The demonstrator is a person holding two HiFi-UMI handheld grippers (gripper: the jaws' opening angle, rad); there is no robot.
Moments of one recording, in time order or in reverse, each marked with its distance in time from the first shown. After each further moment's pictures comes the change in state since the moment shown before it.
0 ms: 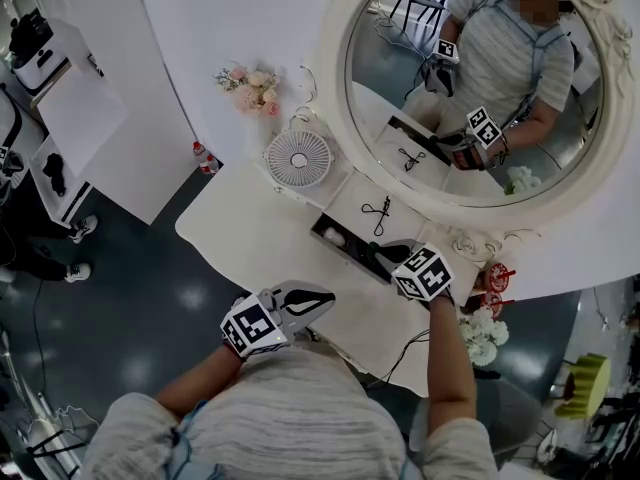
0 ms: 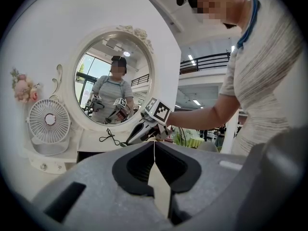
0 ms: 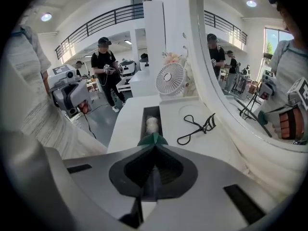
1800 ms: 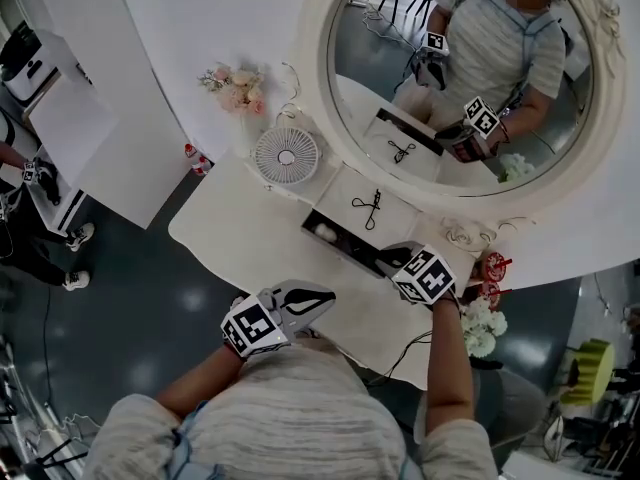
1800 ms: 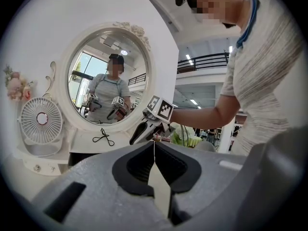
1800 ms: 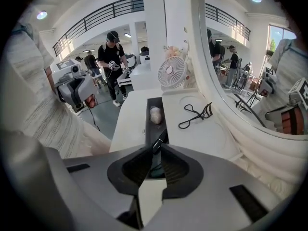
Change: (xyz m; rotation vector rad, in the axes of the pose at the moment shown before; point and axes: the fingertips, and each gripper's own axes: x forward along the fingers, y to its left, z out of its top) left arm 0.015 -0.009 0.000 0.009 0.010 -0.037; right arm -0.020 0.009 -0.026 -0.003 0.079 0.008
